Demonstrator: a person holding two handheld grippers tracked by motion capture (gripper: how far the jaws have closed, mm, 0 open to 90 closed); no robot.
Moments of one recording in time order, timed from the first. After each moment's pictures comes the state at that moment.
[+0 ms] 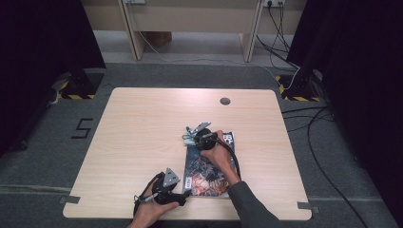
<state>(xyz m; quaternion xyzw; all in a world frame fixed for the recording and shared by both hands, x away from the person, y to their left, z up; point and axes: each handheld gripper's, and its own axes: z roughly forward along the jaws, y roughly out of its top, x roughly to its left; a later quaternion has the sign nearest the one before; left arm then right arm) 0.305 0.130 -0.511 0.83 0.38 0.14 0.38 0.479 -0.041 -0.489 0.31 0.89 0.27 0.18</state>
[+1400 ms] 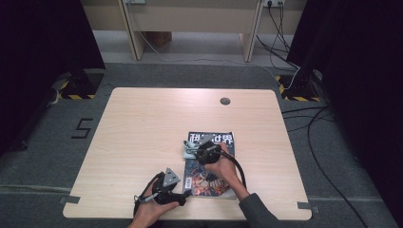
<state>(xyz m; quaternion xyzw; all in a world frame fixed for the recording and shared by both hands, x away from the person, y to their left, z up) 0.305 0.130 -0.511 0.83 0.39 0.14 0.37 0.431 -0.048 -0.490 0.27 0.90 0.30 0.14</state>
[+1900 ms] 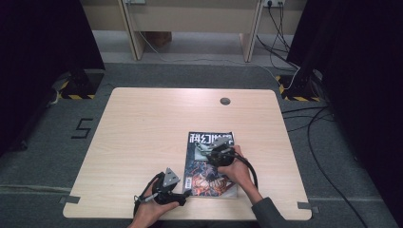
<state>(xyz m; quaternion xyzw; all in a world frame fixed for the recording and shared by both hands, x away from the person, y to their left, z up) 0.305 0.130 -0.511 0.83 0.39 0.14 0.38 0.424 -0.104 -0.490 0.30 0.89 0.30 0.15</state>
